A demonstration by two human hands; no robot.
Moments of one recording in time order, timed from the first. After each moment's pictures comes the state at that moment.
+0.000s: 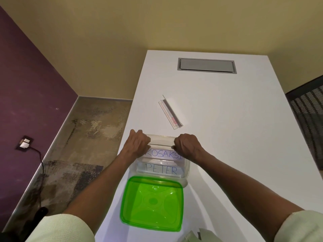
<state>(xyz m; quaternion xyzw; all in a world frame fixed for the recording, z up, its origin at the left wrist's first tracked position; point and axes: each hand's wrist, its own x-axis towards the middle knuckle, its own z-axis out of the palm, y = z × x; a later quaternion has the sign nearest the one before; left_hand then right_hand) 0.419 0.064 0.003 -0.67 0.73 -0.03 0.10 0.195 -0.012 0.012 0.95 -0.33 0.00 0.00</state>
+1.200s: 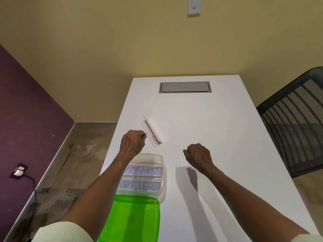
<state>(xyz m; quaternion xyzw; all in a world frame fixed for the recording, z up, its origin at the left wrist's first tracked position) 0.327 -0.003 0.080 -0.78 0.61 0.02 -0.14 0.053 -0.047 0.025 0.82 -0.55 0.11 -0.12</state>
